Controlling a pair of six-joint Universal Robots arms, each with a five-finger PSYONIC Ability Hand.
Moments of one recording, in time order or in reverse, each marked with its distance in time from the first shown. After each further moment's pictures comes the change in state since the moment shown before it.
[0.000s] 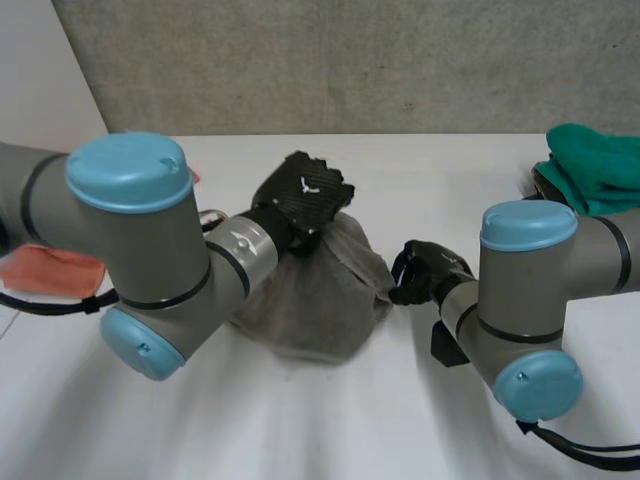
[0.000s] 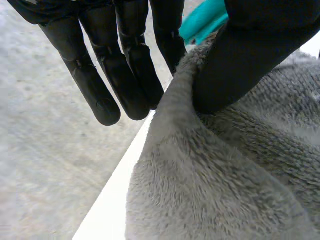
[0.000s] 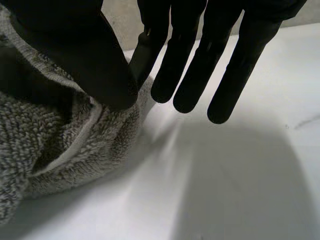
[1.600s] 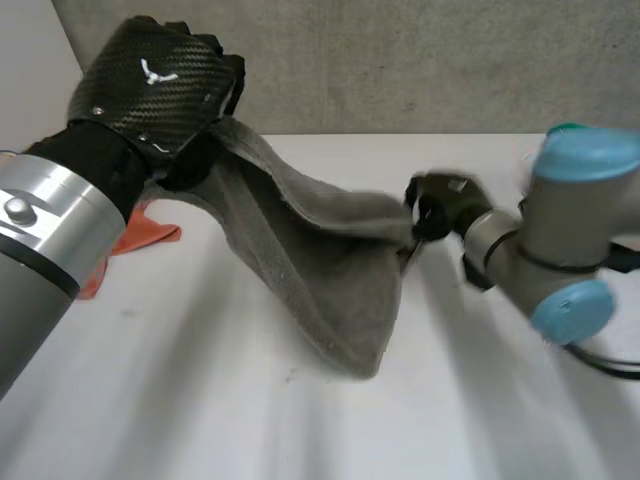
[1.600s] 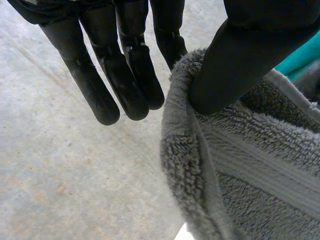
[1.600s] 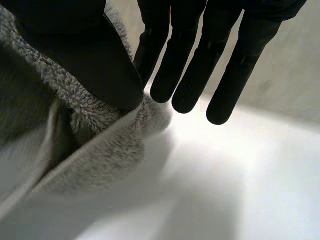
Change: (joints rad) left arm 0.113 0.610 -0.322 0.012 -0.065 -0.075; right arm -0.122 -0.019 -0.188 -0.001 -0.198 -0.415; left_hand 0.007 -0.034 -0.024 -0.040 0.002; right_hand -0.038 0.001 0.019 0.024 0.017
